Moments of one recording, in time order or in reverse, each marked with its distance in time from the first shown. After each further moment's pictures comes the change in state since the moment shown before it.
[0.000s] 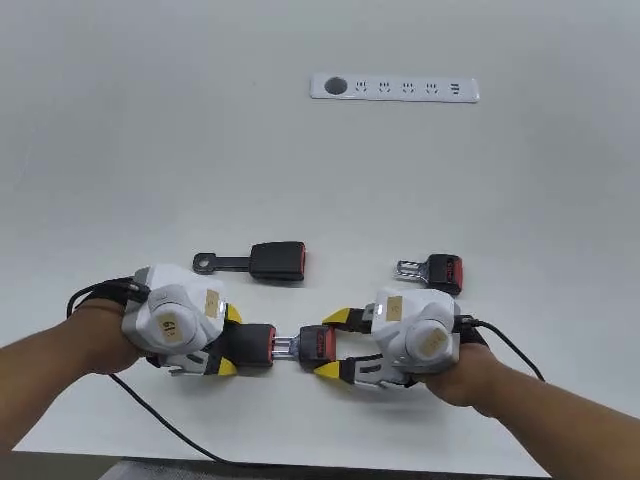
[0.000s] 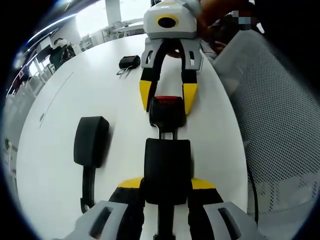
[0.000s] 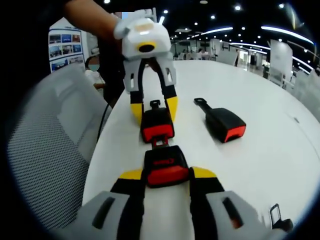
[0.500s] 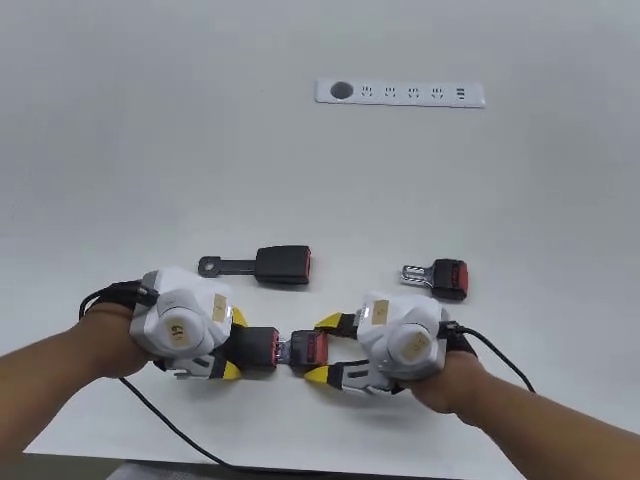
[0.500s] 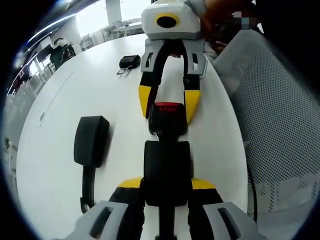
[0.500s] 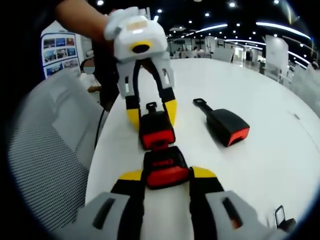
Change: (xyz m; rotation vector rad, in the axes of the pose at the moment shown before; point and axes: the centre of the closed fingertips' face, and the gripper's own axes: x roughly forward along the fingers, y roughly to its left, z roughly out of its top) left arm 0.000 0.001 -0.001 -0.007 0.002 0.002; right arm 0.010 0.000 0.007 0.047 0.008 -0.023
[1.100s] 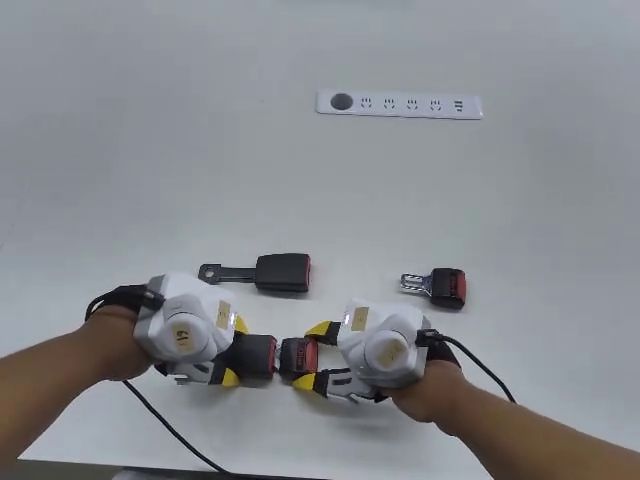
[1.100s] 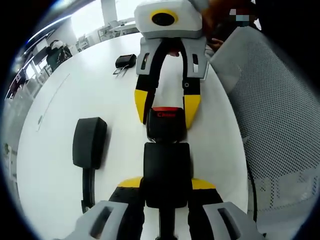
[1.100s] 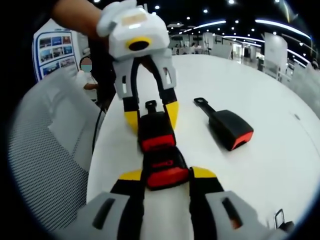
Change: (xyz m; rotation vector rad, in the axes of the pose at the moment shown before) left arm 0.001 -0.002 0.000 0.032 0.021 -0.018; right arm 0.006 0.002 0.005 0.004 0.035 -0.021
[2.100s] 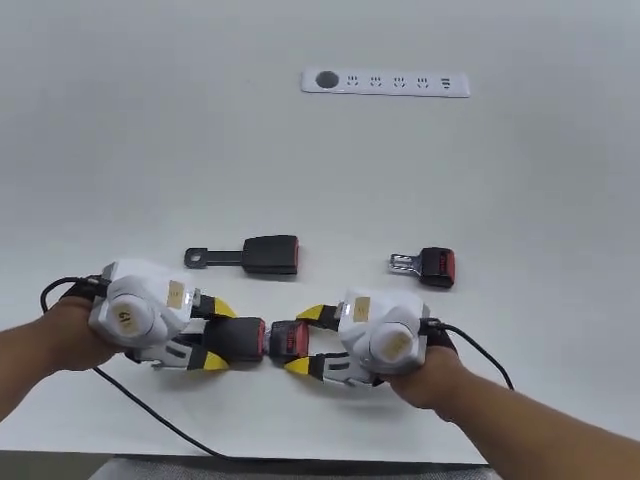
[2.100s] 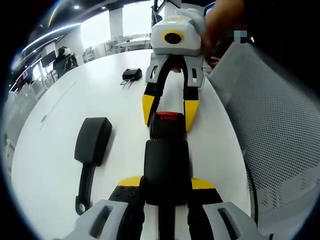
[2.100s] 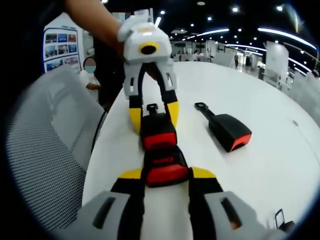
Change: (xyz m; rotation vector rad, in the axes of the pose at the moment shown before) left arm -0.004 -0.001 0.003 -0.029 -0.198 0.000; right arm -0.001 0.000 -0.003 -0.044 -0.063 -0.011
